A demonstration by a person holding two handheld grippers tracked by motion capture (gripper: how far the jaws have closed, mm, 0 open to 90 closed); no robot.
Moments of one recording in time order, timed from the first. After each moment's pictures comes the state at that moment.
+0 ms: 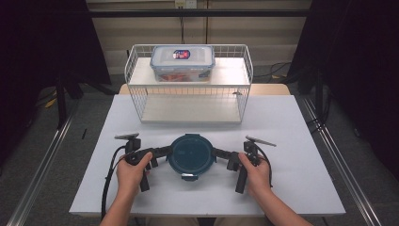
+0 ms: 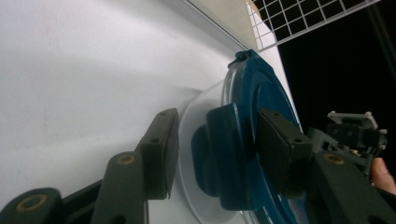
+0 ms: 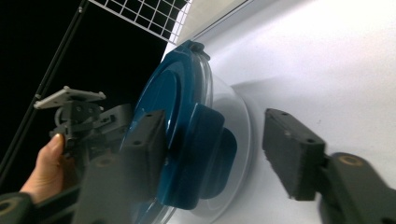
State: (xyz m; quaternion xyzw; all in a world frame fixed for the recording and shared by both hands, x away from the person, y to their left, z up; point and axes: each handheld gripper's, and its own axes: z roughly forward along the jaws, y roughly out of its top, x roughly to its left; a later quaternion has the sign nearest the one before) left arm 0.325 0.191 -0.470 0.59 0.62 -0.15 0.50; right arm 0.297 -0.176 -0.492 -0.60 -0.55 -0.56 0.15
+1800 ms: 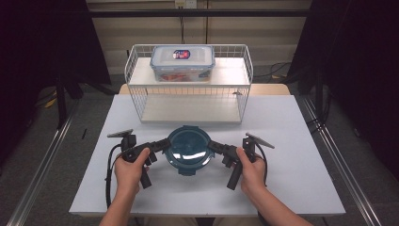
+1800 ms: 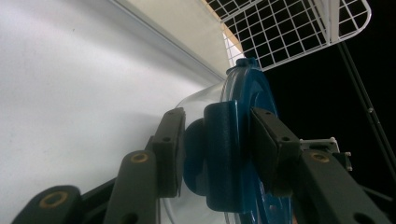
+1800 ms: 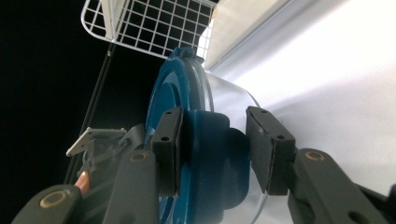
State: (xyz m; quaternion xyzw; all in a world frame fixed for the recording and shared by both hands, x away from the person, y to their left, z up) left arm 0.318 0.187 -0.437 0.54 0.63 -0.14 0.54; right arm 0.298 -0.161 -0.476 -0.63 -0.45 -0.60 0.19
